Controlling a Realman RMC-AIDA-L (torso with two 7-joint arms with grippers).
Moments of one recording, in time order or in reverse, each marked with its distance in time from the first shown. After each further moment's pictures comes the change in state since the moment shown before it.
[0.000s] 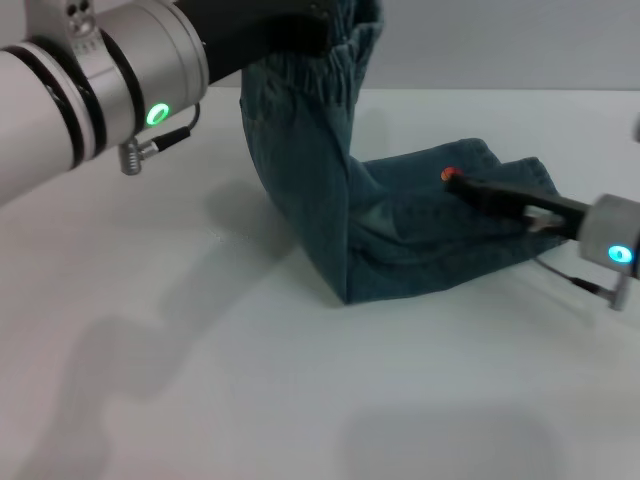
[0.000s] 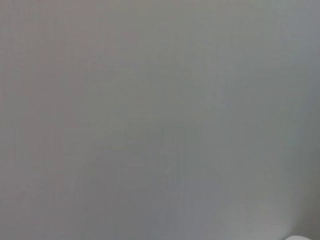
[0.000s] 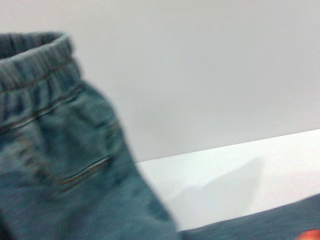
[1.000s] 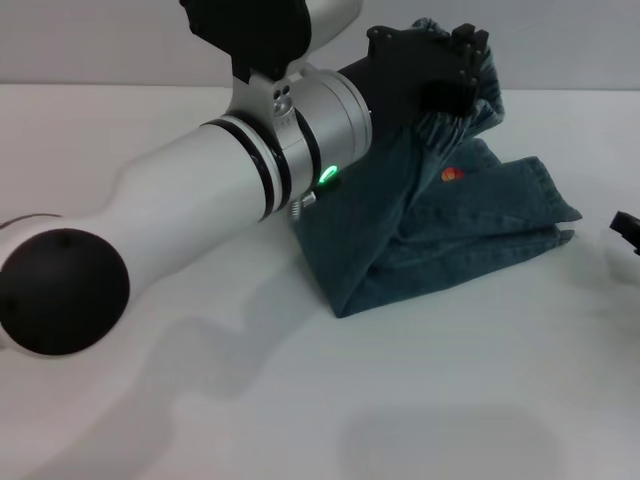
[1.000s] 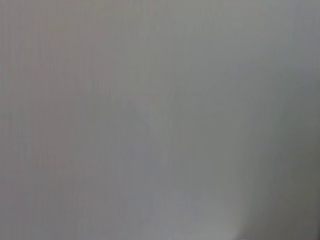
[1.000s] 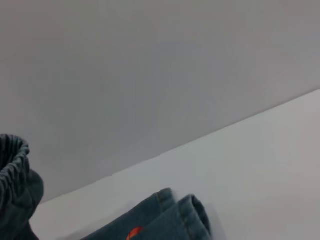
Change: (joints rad) left arm -0.211 -0.006 0.292 0.344 -0.114 0.387 -0.005; right arm -0.320 -0.012 0.106 -0.223 -0.004 0.008 0.064
